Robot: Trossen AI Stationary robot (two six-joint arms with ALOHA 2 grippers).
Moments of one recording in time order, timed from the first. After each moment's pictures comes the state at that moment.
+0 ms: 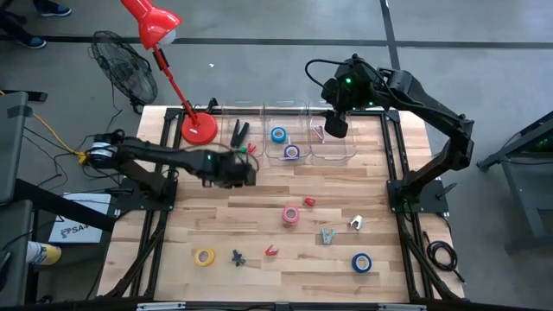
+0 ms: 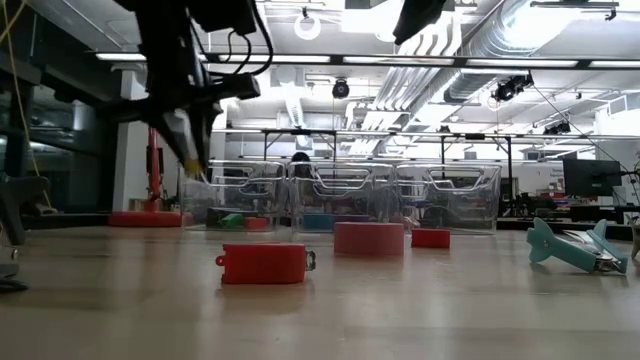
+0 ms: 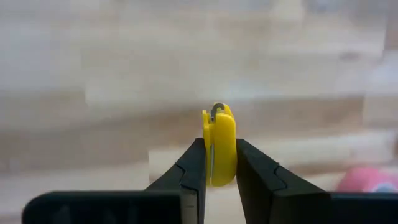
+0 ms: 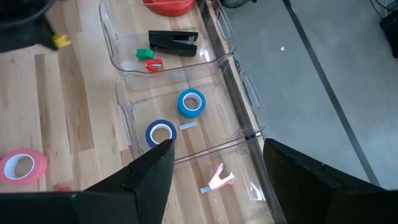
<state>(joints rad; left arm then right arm) -0.01 1.46 1.03 -0.84 -0.23 -1.55 -0.44 1.52 1.88 -1.17 0.06 -0.23</state>
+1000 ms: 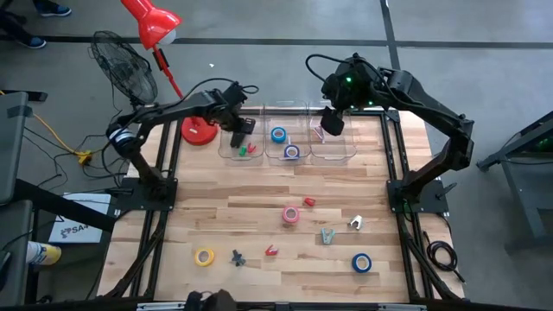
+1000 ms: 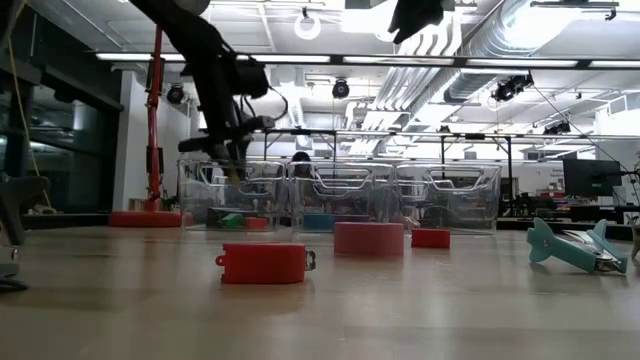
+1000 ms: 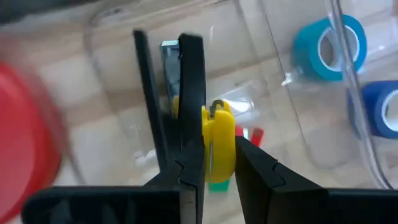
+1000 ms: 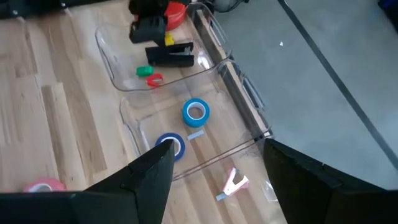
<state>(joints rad) 0.70 1.66 1.23 -0.73 0.04 -0.55 -0.44 1.52 1.88 -1.14 0.06 -0.08</state>
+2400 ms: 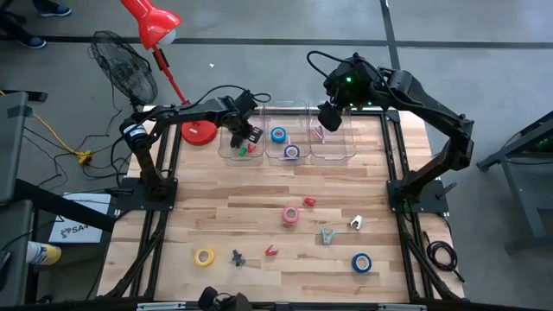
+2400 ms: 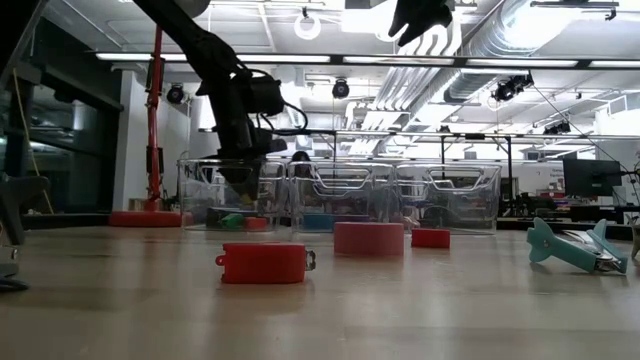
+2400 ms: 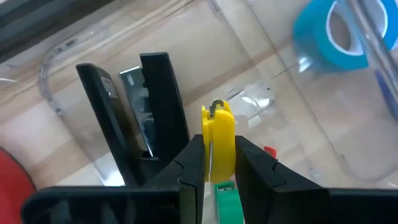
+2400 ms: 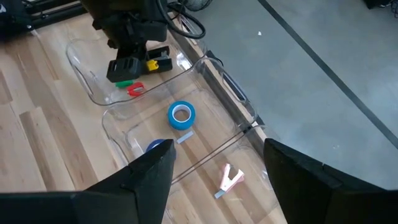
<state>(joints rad) 0.64 1.77 1.23 -0.63 -0.04 -0.40 -0.44 1.52 1.88 -1.14 0.15 0.05</state>
